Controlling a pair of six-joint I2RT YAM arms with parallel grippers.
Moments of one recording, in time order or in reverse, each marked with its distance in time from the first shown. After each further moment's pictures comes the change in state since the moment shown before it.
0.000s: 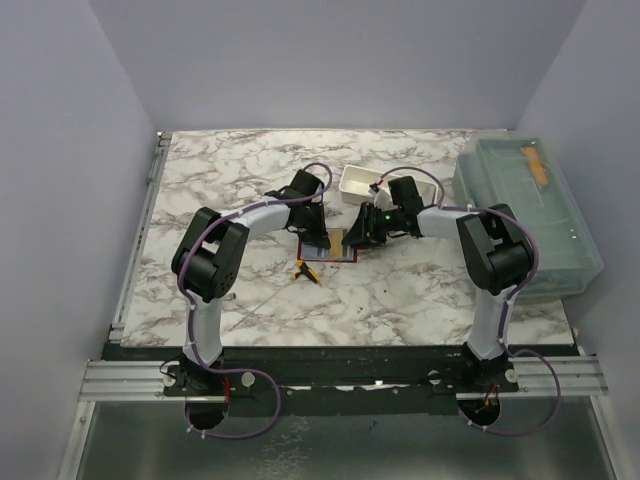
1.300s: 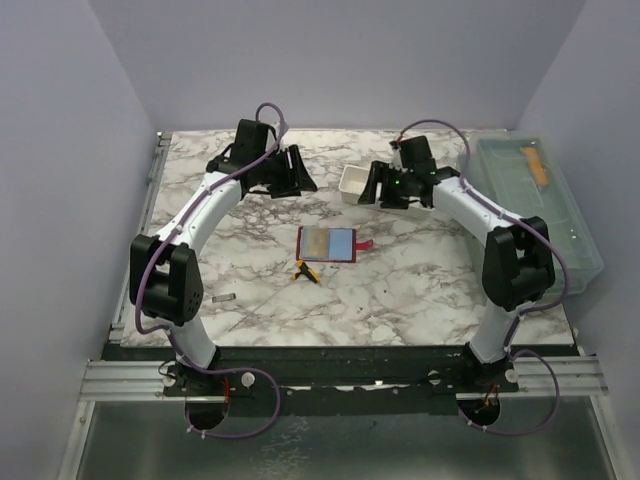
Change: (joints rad) left arm 0.211 -0.280 0.178 -0.130 0.172 0.080; right arm 0.012 -0.137 0.283 -0.380 0.394 -0.117
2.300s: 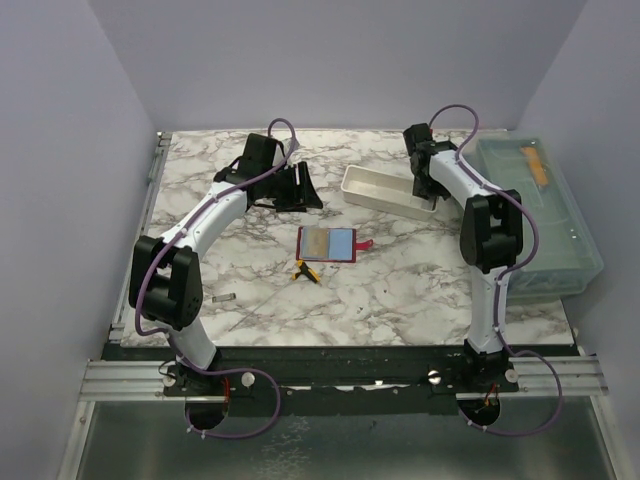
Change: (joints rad) left arm -0.043 -0.017 -0.116 0.034 0.033 0.055; right arm -0.161 0.355 0.464 -0.471 0.907 -0.122
